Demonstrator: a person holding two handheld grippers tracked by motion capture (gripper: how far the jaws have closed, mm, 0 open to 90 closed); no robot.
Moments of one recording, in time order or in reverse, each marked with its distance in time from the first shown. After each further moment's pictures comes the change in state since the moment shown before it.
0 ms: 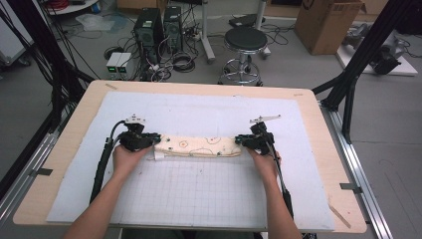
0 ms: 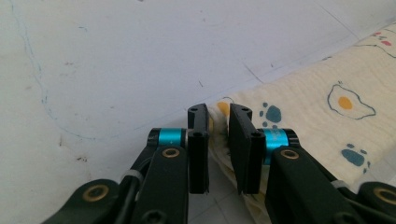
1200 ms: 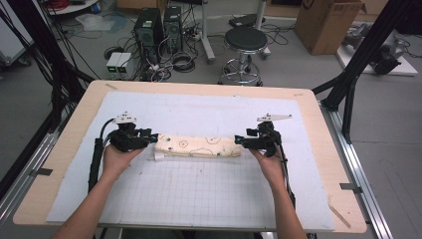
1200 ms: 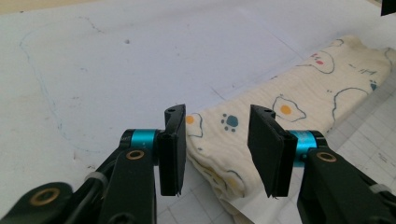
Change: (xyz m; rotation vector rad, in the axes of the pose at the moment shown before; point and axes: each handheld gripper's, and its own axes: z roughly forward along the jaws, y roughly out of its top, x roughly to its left) left arm -0.008 0.009 -0.040 -0.082 -0.071 0.075; right arm 0.015 0.006 -0.039 -0.112 0.045 -0.017
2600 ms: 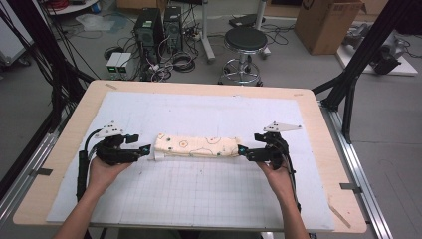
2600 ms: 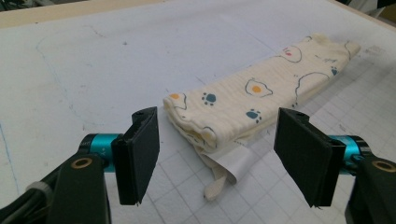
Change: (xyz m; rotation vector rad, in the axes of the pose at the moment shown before) left arm -0.014 -0.021 -0.043 -0.054 -0.015 0.043; right arm 0.022 -0.018 -0.033 -0.052 -0.006 -0.053
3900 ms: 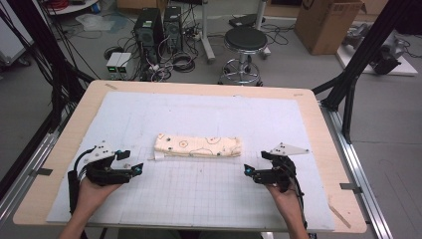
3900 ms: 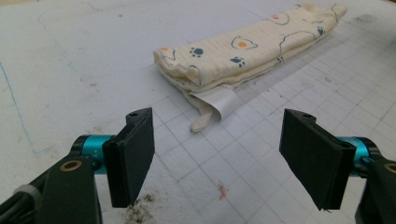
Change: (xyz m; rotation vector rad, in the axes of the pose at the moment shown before) left arm -0.014 -0.045 -0.030 -0.010 0.018 0.038; right arm 0.014 -0.051 -0.025 -0.001 -0.039 -0.028
